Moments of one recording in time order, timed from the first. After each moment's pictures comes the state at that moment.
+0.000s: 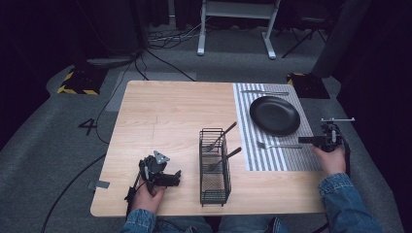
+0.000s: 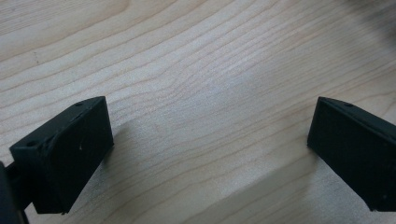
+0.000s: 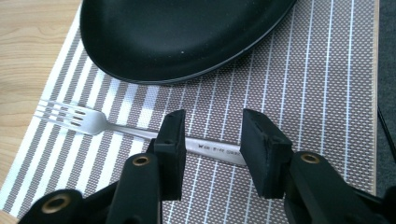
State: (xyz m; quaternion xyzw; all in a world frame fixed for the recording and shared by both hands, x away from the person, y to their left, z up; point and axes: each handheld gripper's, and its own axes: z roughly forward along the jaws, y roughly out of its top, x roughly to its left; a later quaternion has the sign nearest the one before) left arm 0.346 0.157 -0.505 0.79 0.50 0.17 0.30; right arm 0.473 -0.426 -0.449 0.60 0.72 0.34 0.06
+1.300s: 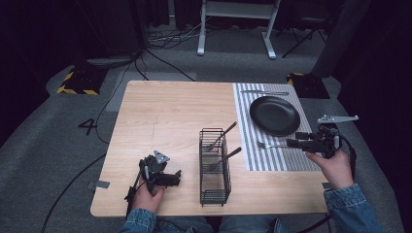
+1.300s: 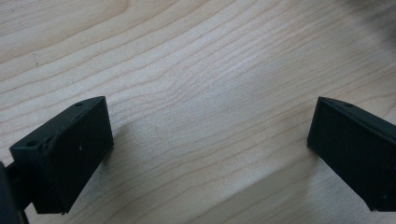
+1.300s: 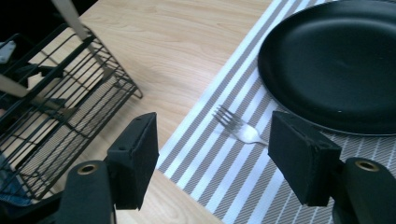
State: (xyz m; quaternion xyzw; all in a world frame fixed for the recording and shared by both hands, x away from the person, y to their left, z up) left arm 0.347 0.156 -0.505 0.79 0.50 0.17 0.31; right arm 0.406 -0.353 -0.365 0.43 0.79 0.43 0.06
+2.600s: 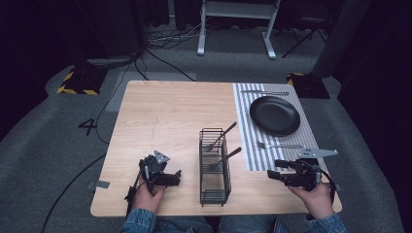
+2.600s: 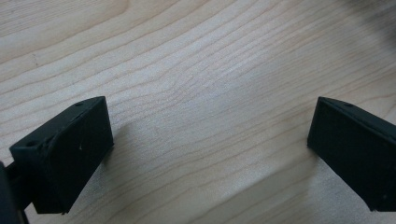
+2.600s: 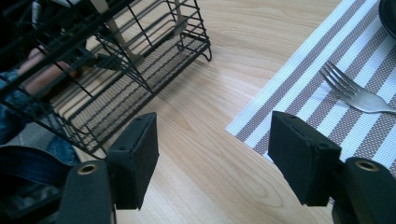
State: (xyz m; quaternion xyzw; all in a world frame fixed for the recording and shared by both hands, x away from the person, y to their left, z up) left arm 0.347 0.156 -0.505 0.79 0.50 0.17 0.30; right arm 0.341 -0.308 -0.429 0.37 0.80 0.47 0.04
